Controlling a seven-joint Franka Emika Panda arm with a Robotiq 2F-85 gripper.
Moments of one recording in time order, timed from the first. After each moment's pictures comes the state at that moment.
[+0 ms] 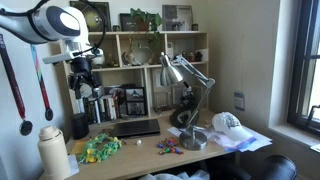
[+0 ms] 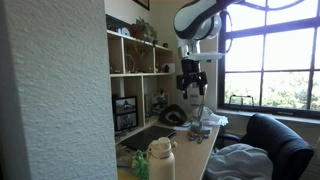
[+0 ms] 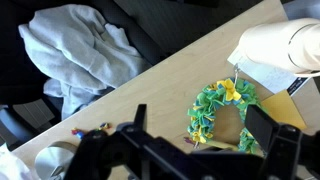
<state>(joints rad) 0.09 -0.38 0.20 -2.20 0.00 1.76 0.12</state>
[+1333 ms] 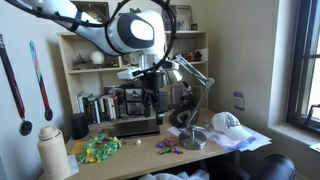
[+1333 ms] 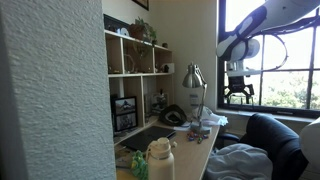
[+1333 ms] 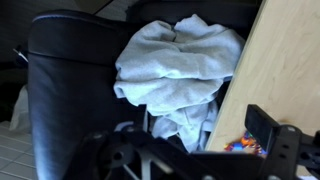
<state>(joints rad) -0.21 -0.20 -0.16 -2.20 -0.08 1.92 0.27</state>
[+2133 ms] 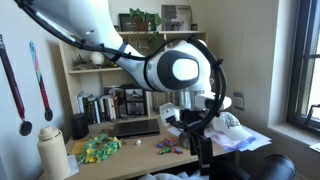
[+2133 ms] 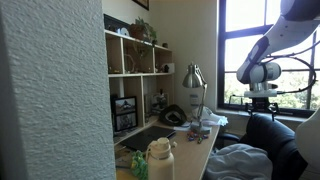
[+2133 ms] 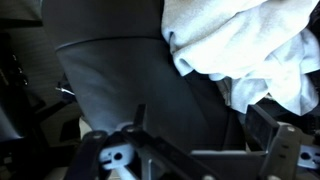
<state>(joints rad) -0.33 0.05 -0.33 -2.20 -0.13 2.21 0.50</state>
